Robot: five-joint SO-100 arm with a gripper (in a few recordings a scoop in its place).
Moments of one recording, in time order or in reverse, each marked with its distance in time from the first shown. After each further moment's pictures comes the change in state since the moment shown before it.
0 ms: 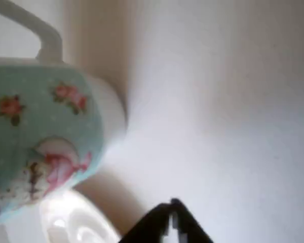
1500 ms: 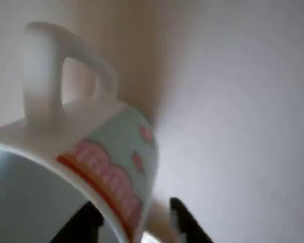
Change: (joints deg) arm 5.2 -76.1 -56.6 4.7 -8.3
